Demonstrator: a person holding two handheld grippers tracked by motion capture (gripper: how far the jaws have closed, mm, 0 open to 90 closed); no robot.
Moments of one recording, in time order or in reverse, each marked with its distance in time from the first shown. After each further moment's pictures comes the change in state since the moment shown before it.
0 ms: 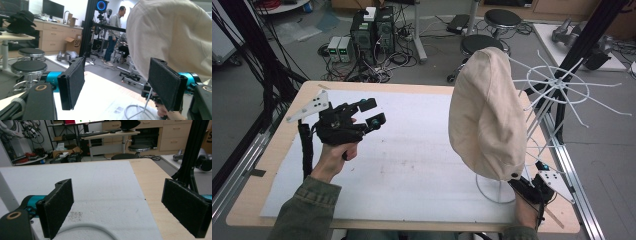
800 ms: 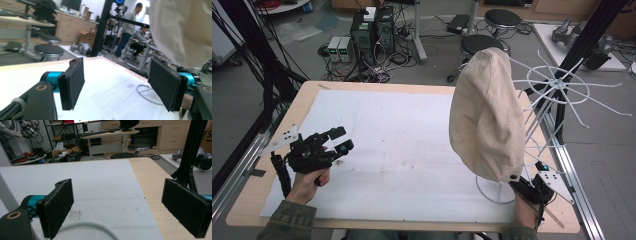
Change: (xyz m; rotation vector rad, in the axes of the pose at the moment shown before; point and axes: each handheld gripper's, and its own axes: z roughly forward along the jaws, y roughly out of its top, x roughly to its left) left arm 0.025 -0.062 -0.089 0.018 0.130 -0.068; right arm 0.001 -0.001 0.000 0.007 -0.007 0.009
